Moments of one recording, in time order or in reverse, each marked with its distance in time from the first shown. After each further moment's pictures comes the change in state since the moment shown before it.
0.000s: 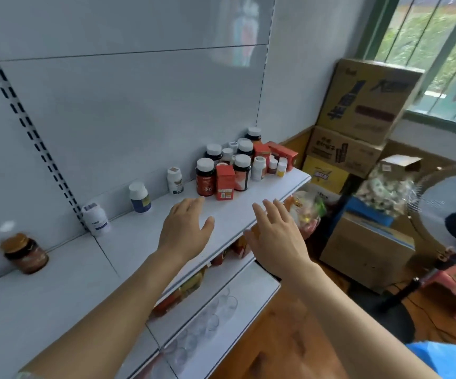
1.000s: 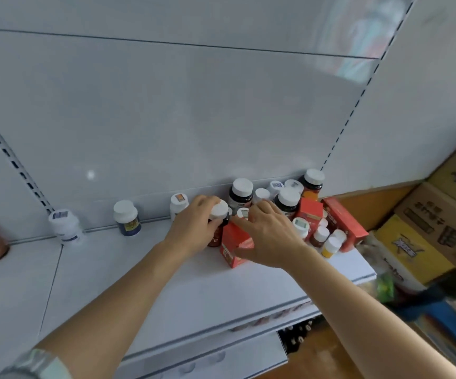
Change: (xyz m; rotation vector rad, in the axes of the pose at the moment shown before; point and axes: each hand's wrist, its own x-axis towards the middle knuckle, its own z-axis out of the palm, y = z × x) left_hand 0.199 -0.014 0.064 -0.079 0.194 -0.256; right_hand 0.296 0.072 0.055 -0.031 0.020 -0.847
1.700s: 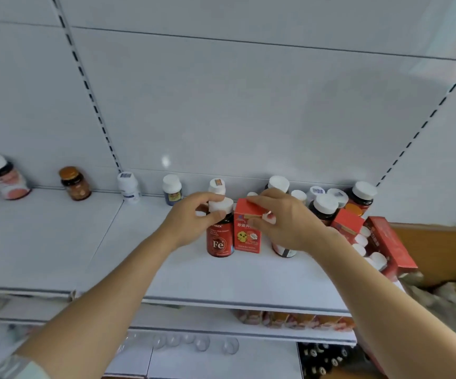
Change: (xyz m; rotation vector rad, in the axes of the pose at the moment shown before) left_hand -0.075 0.019 -0.040 -0.350 0.156 -0.377; right_hand 0.015 0.014 -0.028 0.515 -0.036 -0.177
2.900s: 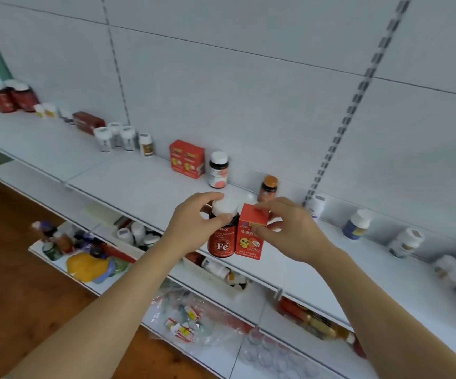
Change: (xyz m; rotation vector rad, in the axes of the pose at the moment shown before) left_hand -0.196 -0.157 -0.334 0.015 0.482 -0.163; right_hand 0.138 -0.358 0.172 0.315 -0.105 -0.264
